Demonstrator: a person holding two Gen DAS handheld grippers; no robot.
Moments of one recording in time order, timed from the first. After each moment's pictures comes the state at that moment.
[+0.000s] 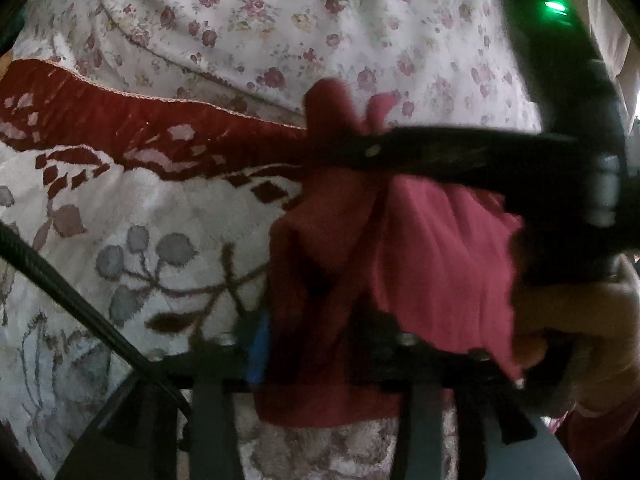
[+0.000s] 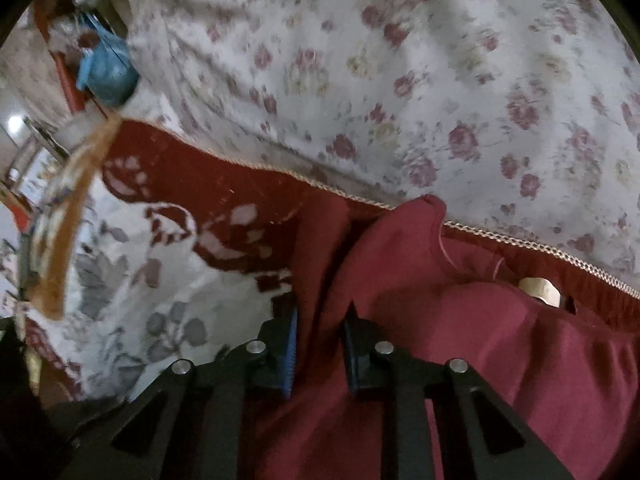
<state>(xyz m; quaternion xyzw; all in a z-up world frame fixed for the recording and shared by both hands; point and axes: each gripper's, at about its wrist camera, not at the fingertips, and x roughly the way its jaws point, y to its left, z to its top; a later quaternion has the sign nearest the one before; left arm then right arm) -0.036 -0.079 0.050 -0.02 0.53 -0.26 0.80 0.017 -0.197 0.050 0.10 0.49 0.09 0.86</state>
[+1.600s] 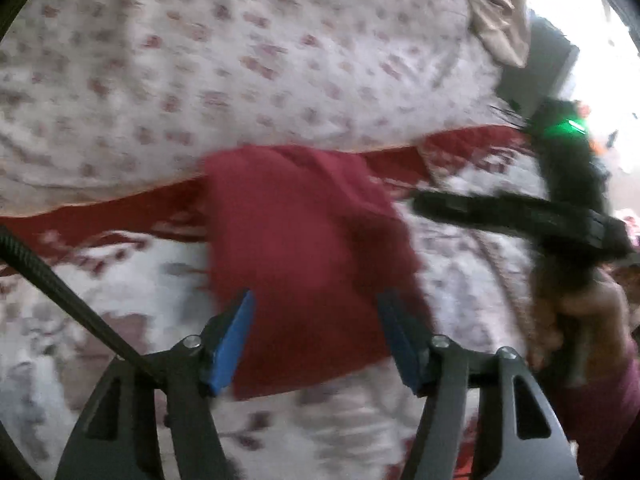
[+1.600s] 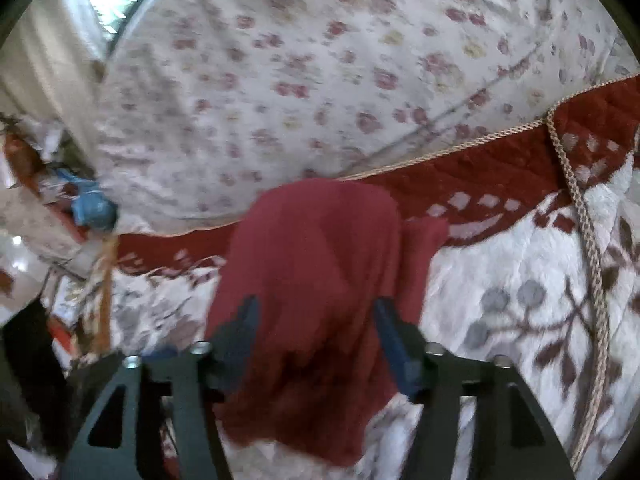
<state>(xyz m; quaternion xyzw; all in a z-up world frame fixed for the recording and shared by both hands) -0.158 -0.226 0.124 0.09 0.46 -0.38 0.80 -0.221 -0.439 0.102 0.29 0.41 0.00 0.86</state>
